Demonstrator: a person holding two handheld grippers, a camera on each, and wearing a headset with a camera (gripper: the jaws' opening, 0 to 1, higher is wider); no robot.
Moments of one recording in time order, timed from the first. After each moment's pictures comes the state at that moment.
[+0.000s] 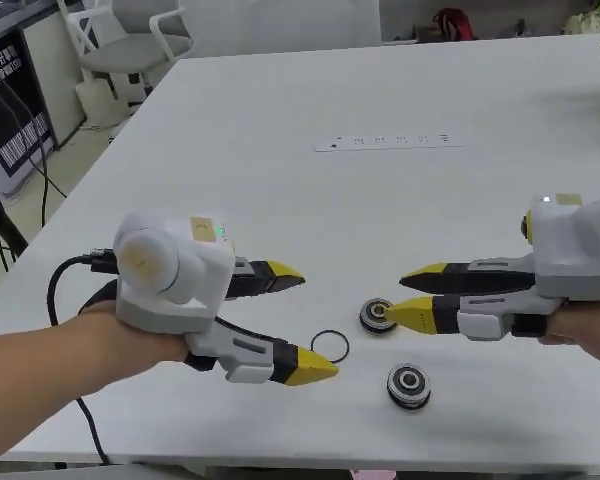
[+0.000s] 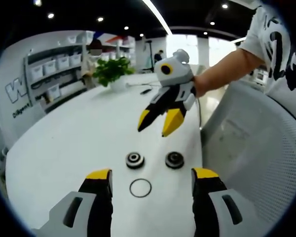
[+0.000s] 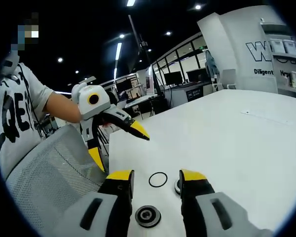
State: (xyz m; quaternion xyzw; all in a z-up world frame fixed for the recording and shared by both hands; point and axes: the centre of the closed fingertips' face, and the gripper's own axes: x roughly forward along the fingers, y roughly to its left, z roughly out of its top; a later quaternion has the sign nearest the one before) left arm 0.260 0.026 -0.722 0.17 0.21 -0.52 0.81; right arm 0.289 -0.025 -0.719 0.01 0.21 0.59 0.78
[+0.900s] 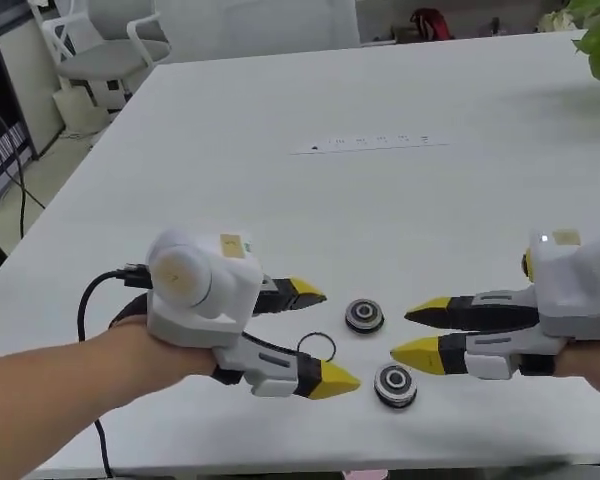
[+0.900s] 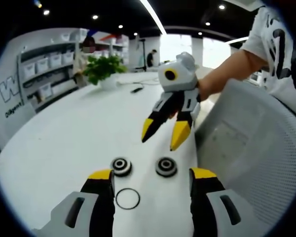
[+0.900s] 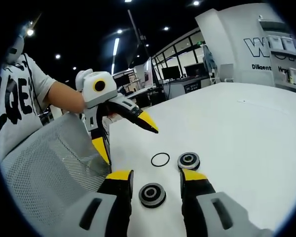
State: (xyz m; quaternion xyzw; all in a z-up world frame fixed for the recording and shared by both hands) left arm 0.258 -0.004 -0.742 0.16 0.22 -0.55 0.79; right arm 0.265 -0.044 -0.750 0.00 0.23 0.58 0.78
